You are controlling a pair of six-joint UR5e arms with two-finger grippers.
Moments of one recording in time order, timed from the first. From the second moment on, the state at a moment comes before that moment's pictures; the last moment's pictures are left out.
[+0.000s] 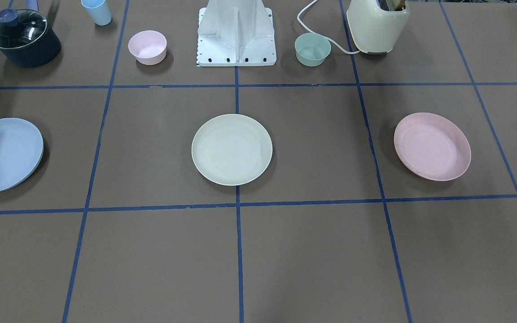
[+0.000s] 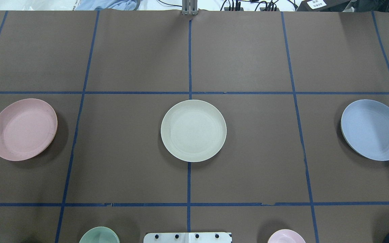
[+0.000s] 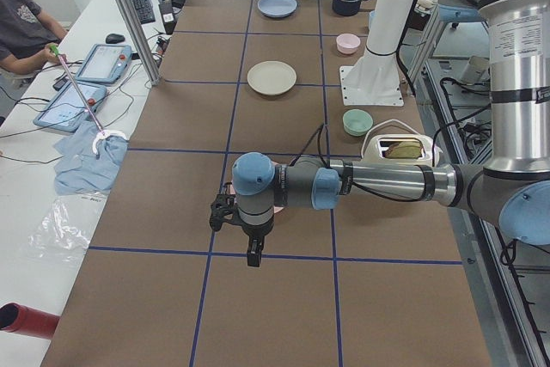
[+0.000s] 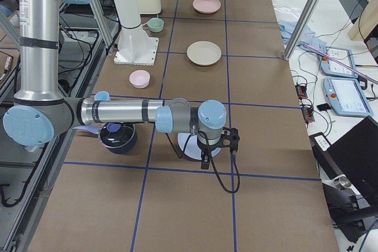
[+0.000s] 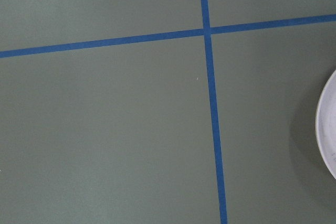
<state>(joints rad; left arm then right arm) -1.57 -1.42 -1.76 -1.55 -2.29 0.07 1.55 -1.66 1.72 -1.60 2.38 0.09</state>
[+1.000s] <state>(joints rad) -1.56 -1.45 -1.81 -1.73 -2.33 0.05 1.55 -1.66 1.72 -1.60 2.38 0.10</state>
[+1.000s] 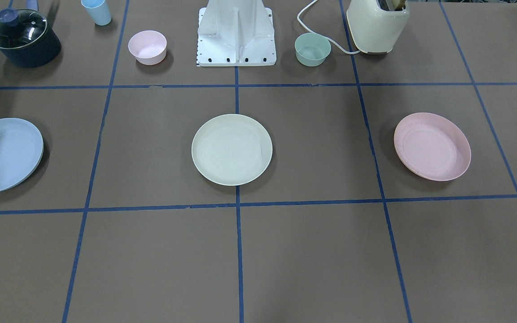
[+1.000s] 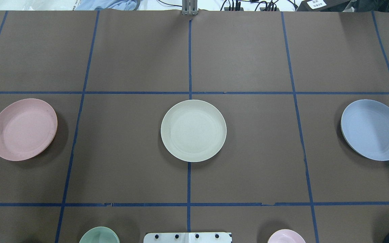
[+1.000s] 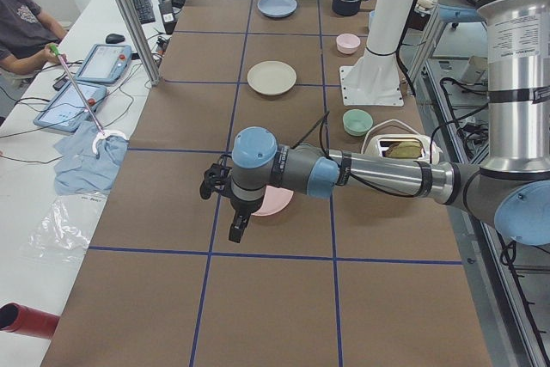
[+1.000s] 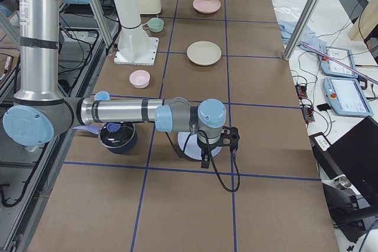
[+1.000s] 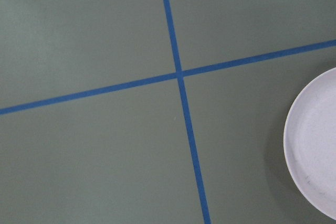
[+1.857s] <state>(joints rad) -1.39 -1.48 -1.63 -2.08 -2.40 -0.38 1.55 -1.61 1.74 -1.59 2.43 0.17</state>
